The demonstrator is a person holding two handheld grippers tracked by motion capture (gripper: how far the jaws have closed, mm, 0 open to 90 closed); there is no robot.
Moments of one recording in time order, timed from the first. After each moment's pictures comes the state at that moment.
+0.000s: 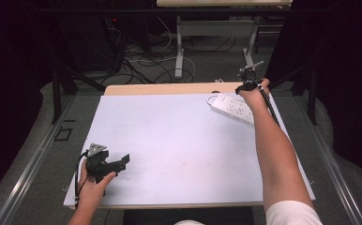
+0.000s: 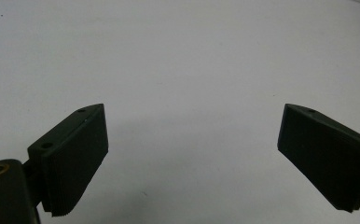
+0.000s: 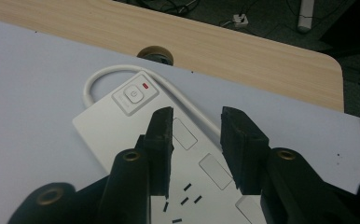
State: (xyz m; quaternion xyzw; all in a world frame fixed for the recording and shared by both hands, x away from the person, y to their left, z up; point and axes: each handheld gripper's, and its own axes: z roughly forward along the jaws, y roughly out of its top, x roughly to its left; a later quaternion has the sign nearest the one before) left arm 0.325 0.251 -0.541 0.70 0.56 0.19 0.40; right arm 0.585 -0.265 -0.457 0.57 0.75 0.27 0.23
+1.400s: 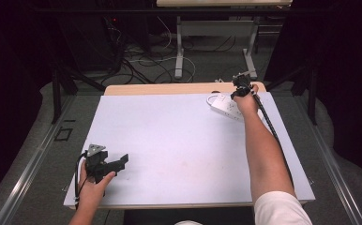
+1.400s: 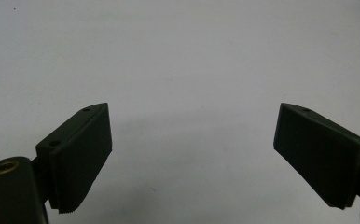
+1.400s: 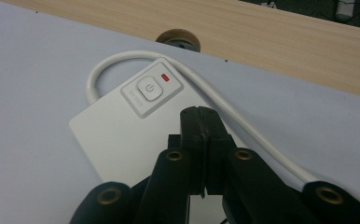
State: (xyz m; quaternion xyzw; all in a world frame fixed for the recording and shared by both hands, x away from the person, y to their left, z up) left arm 0.324 0.253 -0.542 0.69 0.57 0.19 0.40; right arm 0.607 -0.256 -0.504 0.56 0.76 0.28 0.19
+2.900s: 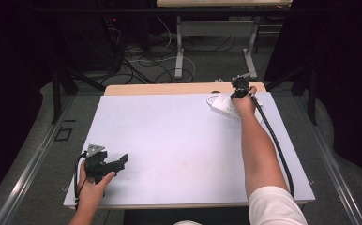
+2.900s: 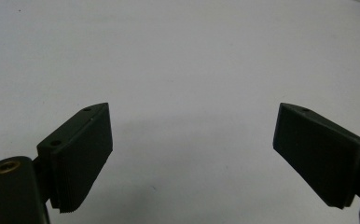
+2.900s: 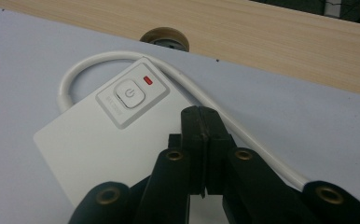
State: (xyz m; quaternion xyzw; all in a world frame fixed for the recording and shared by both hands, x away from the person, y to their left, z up) left arm 0.322 0.253 -0.541 0.69 0.57 0.19 0.40; right arm 0.615 -0.256 -0.521 0.57 0.75 0.28 0.20
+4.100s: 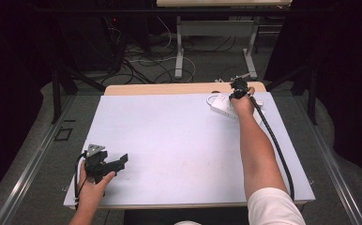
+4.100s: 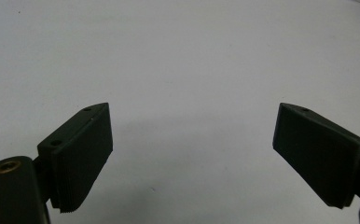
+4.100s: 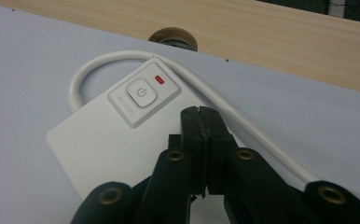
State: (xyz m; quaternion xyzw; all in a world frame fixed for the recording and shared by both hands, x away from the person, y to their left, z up) left arm 0.323 0.253 -0.540 0.69 0.57 0.19 0.40; right arm 0.613 -0.251 -0.521 0.57 0.75 0.28 0.21
